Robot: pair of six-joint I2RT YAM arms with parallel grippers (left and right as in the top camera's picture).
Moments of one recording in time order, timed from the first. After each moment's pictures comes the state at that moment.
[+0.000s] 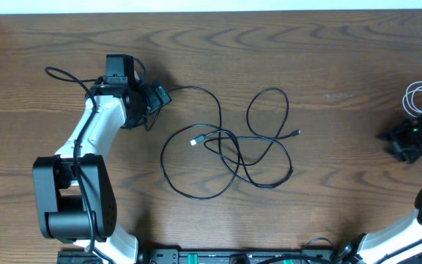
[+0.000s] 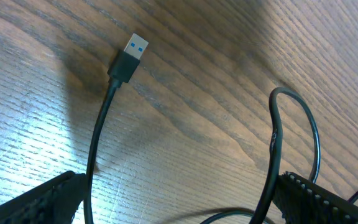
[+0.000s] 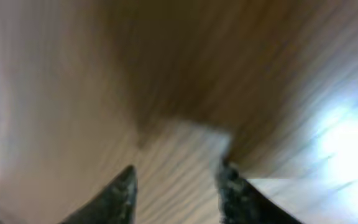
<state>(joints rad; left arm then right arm) 0.01 1.78 1.19 -0.58 0.19 -0.57 -0.60 1.90 1.14 -0.71 -0.35 0.36</state>
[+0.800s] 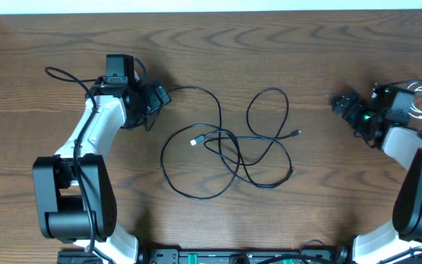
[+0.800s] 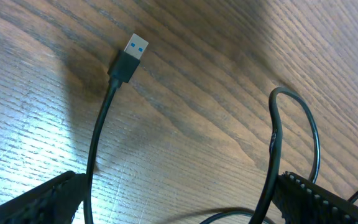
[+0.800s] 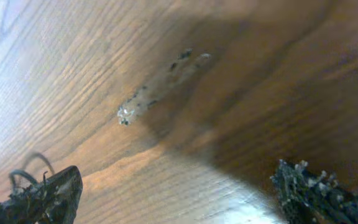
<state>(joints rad) 0.01 1.78 1.19 -0.58 0.19 -0.57 -0.25 1.80 0.82 0.01 -0.32 0.47</state>
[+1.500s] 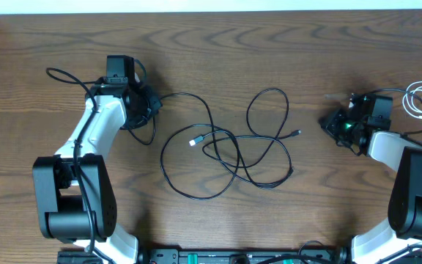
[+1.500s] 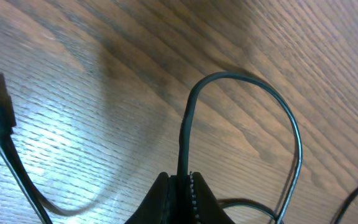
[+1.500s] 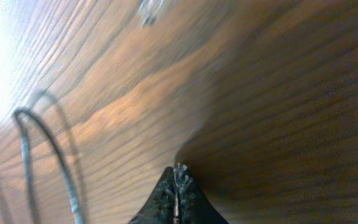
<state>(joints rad) 0.01 1.78 1.19 -0.61 0.21 -0.57 -0.17 1.82 0.75 -0.01 -0.46 0.55</state>
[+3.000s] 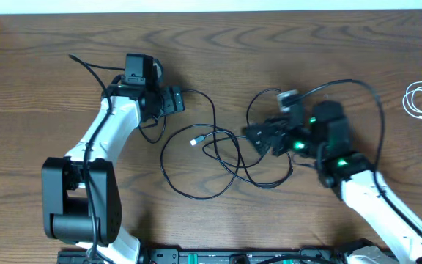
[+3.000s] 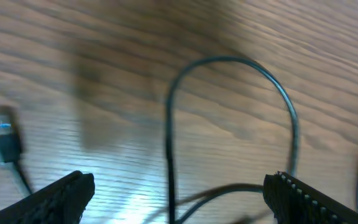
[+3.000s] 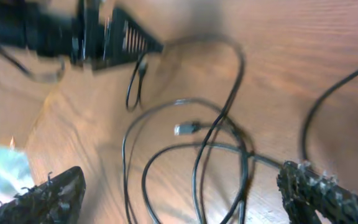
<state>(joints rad) -0.10 1.76 1.19 -0.57 0.14 -0.34 0.38 1.29 0.64 0.07 -0.58 0.41</state>
